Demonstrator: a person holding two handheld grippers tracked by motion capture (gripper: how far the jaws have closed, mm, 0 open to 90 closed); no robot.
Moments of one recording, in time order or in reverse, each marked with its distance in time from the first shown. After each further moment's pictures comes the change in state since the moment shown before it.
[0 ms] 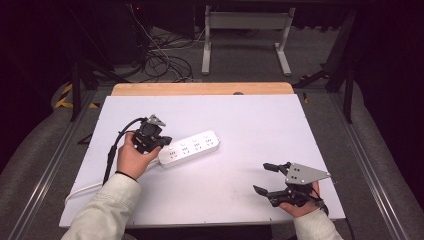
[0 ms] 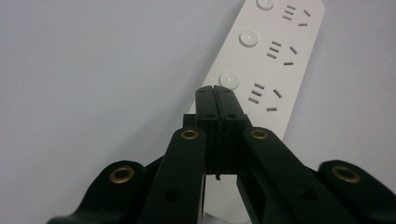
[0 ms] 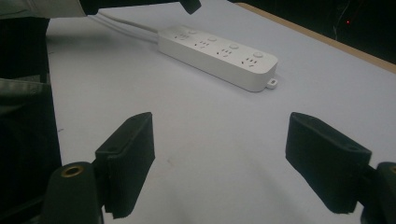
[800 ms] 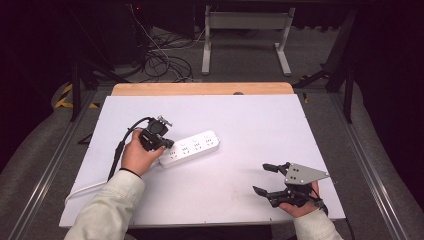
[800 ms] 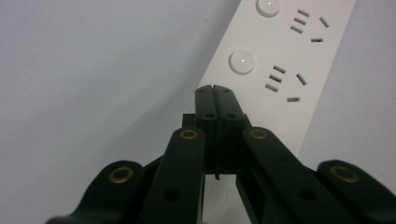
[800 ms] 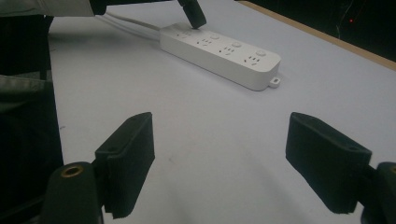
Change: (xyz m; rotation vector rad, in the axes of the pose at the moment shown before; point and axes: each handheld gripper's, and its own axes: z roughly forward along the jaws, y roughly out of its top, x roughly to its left) left arm 0.004 0.008 0.023 0.131 -0.013 -0.026; right arm 0.000 0.000 0.001 0.007 0.009 -0.004
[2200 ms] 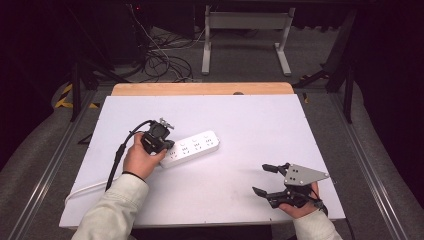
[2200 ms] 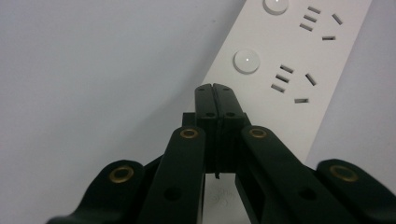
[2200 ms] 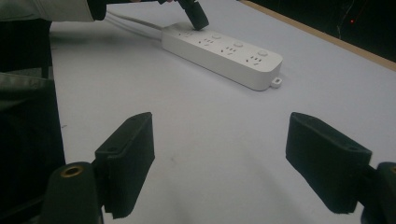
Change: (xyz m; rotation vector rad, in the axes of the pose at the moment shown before) left arm -0.011 -0.005 0.004 -0.027 0.081 0.008; right arm 0.002 0.001 0.000 0.005 0.001 -0.009
